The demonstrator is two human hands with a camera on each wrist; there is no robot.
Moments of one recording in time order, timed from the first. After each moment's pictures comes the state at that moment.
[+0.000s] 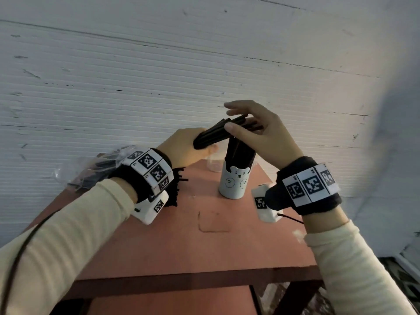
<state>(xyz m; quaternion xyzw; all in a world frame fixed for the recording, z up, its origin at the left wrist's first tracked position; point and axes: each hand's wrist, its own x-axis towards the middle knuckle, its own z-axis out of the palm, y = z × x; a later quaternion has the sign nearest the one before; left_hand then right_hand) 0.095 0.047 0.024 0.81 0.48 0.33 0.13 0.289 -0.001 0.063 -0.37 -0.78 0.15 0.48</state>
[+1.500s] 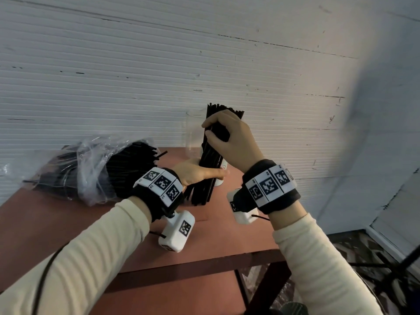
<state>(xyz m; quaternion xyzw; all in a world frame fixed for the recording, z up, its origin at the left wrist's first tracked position) 0.168 0.055 -0.052 0.69 0.43 0.28 0.52 0.298 0.030 0.008 -0.40 -0.78 0.03 0.48</state>
